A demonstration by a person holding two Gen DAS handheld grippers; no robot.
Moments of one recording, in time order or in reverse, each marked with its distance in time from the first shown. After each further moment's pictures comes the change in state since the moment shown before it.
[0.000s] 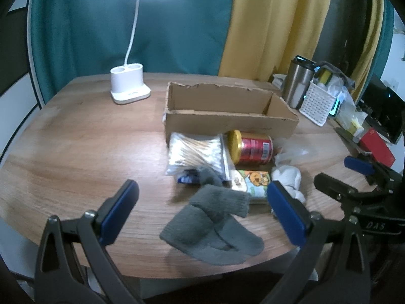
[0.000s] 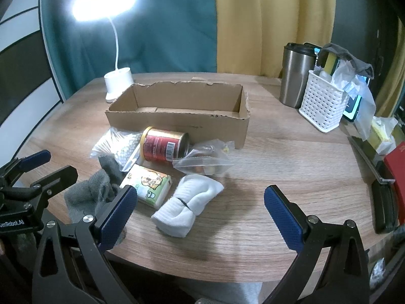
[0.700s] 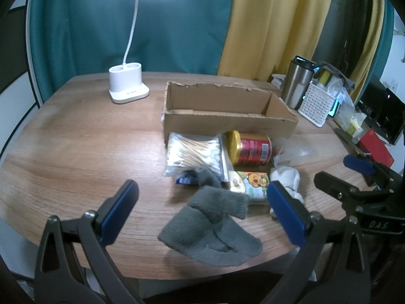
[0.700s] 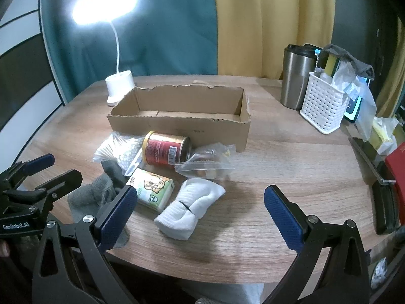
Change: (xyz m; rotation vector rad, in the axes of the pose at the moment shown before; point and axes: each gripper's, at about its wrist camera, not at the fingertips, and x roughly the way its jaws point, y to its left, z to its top) left arm 0.001 -0.001 0.001 -0.004 0.004 -0.010; right arm -0.002 -0.001 0.003 0.011 -0.012 0.014
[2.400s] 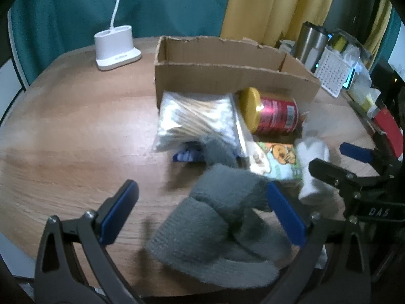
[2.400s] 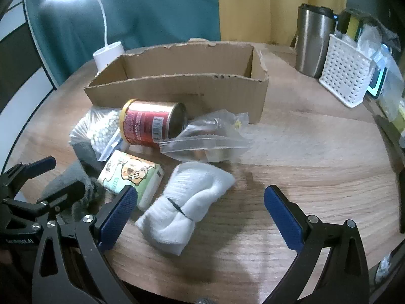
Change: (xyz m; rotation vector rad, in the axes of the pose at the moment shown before) left arm 0.069 0.005 -0.016 0.028 0.179 0.015; right arm 0.071 -0.005 -0.011 0.032 0.156 0.038
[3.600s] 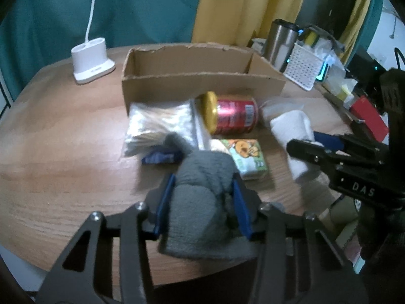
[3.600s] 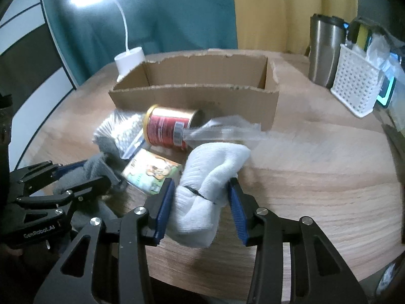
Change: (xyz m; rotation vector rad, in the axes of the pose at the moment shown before) left arm -0.024 -0.026 0.003 0.078 -0.014 -0.104; right arm -0.023 -0.001 0.002 -0.048 -0.041 0.100
